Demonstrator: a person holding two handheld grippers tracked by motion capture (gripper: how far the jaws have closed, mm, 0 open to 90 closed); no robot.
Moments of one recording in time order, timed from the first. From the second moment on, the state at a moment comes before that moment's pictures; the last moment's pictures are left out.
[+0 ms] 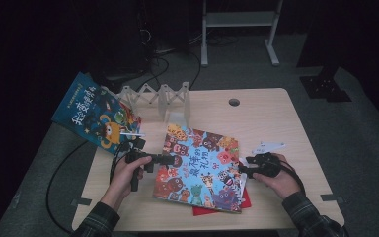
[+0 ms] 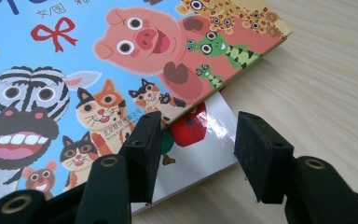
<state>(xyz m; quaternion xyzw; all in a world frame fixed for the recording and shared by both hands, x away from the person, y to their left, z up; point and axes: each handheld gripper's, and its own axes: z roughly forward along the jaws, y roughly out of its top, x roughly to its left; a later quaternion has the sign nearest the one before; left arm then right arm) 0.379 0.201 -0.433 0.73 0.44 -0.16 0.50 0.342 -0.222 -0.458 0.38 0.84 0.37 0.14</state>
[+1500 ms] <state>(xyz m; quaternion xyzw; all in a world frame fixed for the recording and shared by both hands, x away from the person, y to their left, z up) 0.391 0.194 -0.401 0.69 0.48 -0.22 0.50 0.392 -0.285 -0.484 0.50 0.76 0.34 0.23</state>
